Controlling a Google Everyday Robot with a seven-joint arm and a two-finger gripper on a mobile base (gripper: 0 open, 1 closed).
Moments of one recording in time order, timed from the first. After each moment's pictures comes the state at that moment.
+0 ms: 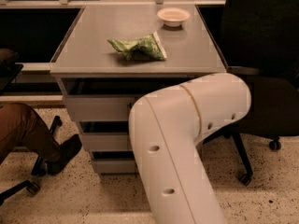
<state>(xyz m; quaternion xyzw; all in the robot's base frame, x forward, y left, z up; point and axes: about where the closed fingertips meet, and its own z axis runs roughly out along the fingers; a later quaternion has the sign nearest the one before) 0.679 -0.041 0.412 -0.59 0.75 0.04 0.30</state>
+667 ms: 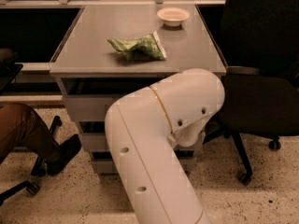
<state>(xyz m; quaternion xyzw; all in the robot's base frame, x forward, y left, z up) 0.664 -0.033 0.402 -0.60 0.75 0.07 0.25</state>
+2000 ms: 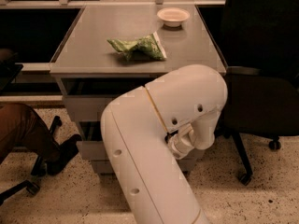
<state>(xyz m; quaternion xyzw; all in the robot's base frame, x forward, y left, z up) 0.594 -0.070 0.416 -0.59 0.78 0.14 0.18</state>
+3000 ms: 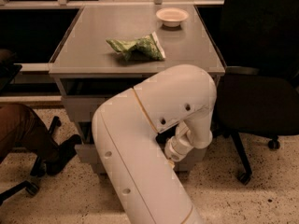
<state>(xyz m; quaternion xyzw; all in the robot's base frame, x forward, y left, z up) 0.572 -0.061 0.414 -0.59 0.77 0.18 0.15</state>
